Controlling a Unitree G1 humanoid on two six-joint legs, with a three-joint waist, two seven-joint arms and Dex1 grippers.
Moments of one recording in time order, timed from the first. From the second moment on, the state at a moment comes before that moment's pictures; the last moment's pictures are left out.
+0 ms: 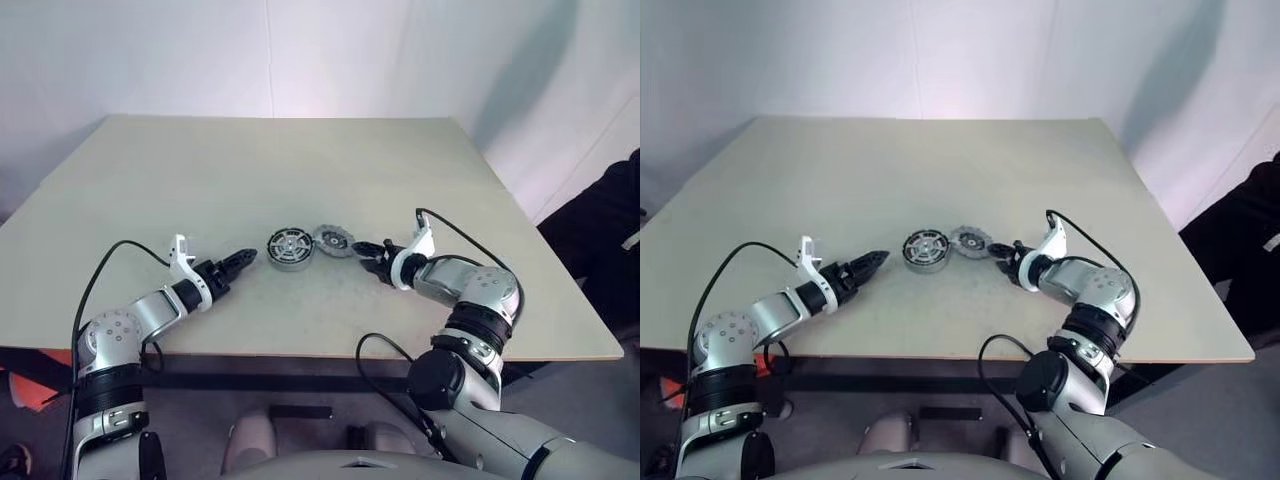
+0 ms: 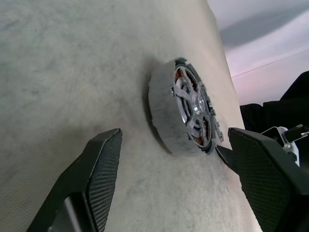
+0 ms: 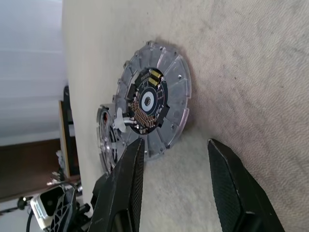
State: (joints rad) left arm -0.26 0.30 0.43 0.09 -1.05 1.10 -0.24; right arm -0.71 0.12 -0.90 0.25 0.52 1.44 -0.01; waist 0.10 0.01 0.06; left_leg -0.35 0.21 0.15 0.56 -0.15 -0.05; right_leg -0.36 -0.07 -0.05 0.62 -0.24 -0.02
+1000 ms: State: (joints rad) left arm -0.23 0.26 0.43 0.04 -1.05 1.09 -0.21; right arm -0.84 0.10 -0.61 0.69 0.62 0.98 0.08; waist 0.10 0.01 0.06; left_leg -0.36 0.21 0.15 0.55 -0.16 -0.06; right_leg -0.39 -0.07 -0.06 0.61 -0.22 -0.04
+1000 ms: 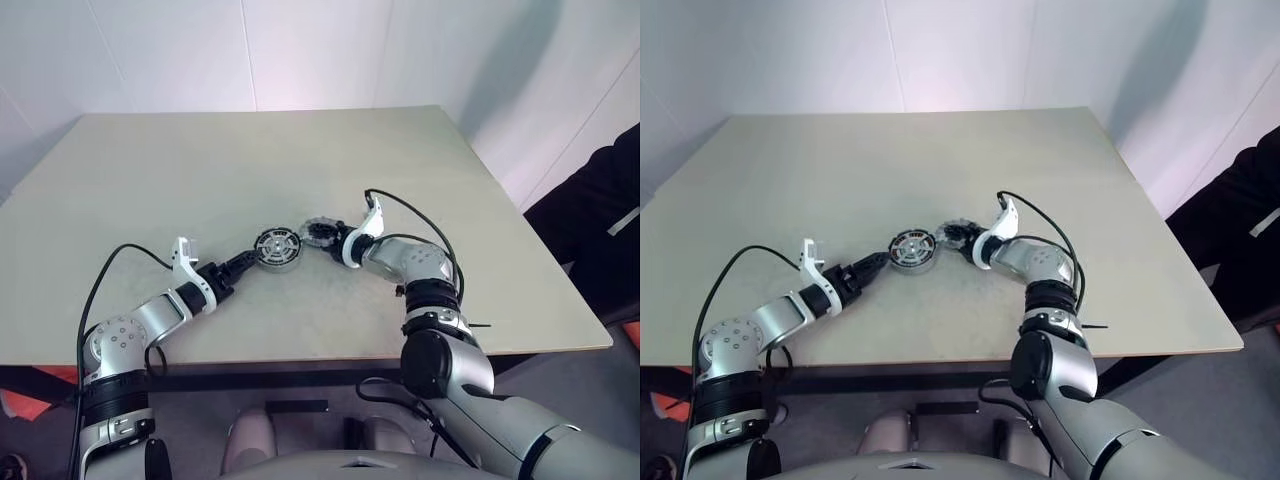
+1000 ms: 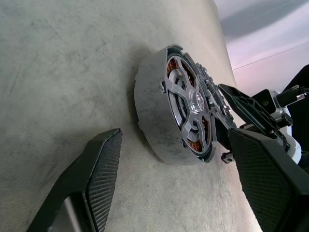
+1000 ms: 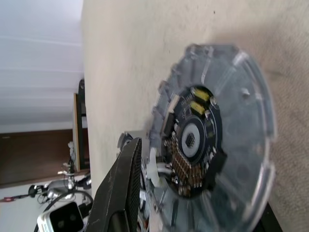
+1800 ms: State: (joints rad) left arm -0.23 0.26 0.43 0.04 -1.05 1.09 -0.21; right arm -0.84 0.08 -0.55 0.71 0.65 0.90 0.15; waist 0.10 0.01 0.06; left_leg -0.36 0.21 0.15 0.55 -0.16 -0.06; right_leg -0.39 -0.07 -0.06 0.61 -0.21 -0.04
